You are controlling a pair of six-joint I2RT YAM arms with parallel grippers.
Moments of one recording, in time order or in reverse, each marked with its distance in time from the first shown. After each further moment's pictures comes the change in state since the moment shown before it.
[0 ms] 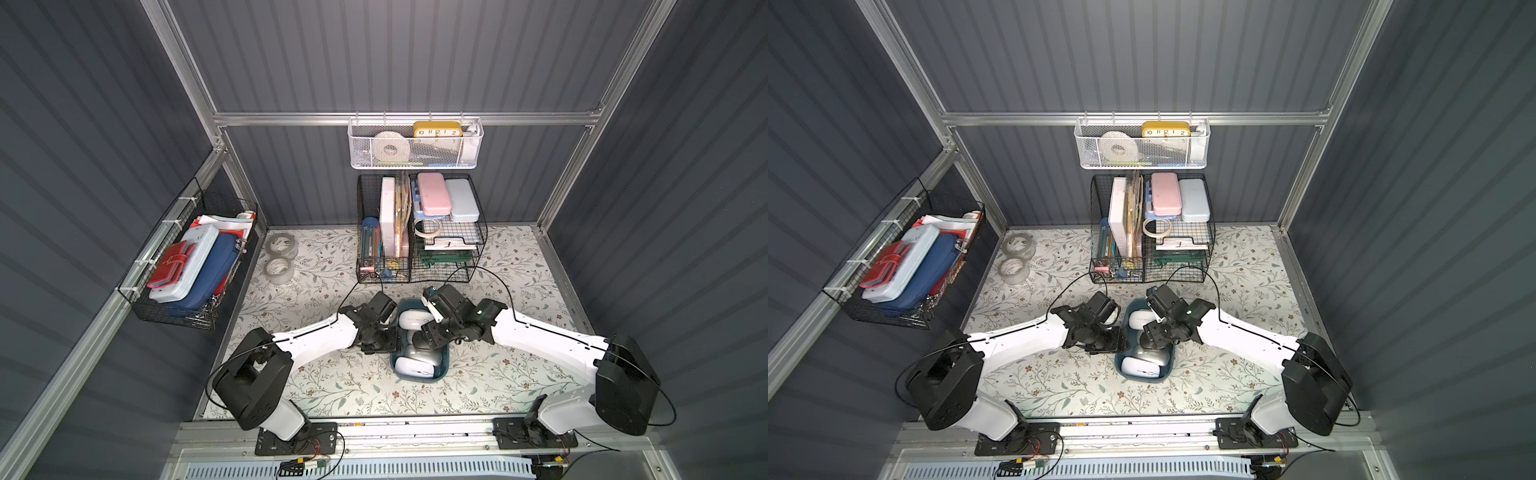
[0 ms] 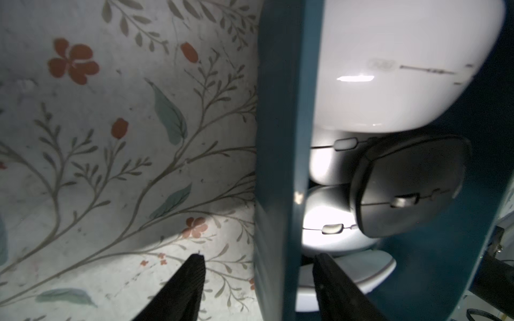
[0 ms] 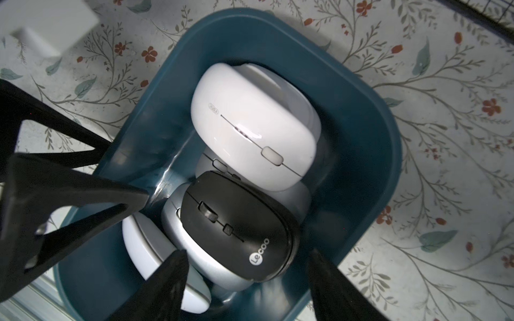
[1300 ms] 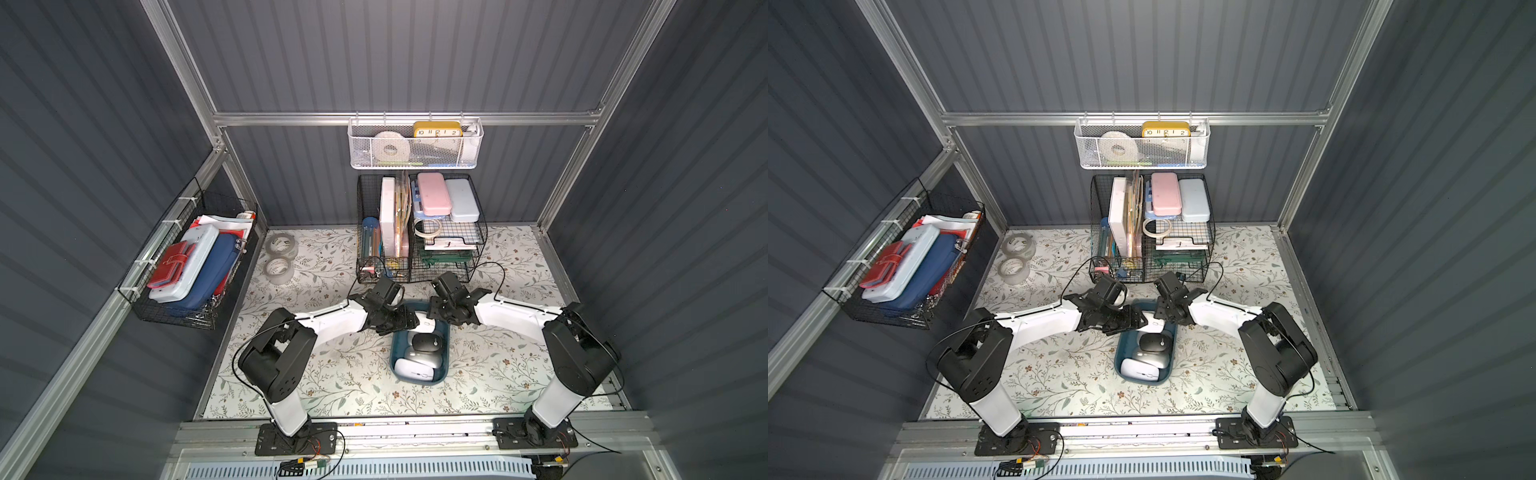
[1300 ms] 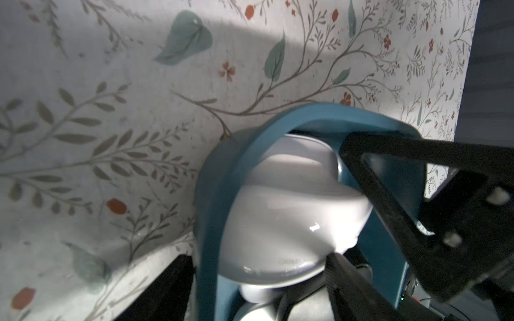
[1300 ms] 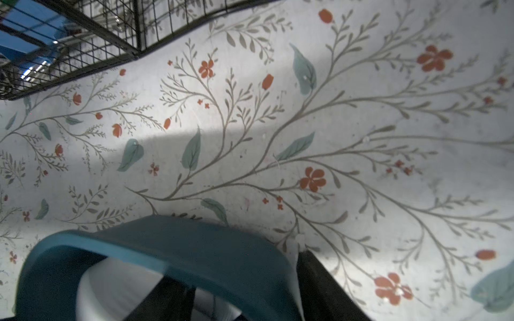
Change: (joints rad) left arm 0.062 0.173 0.128 0.235 0.101 -0.068; right arm -0.185 0.259 0.032 0.264 0.060 0.457
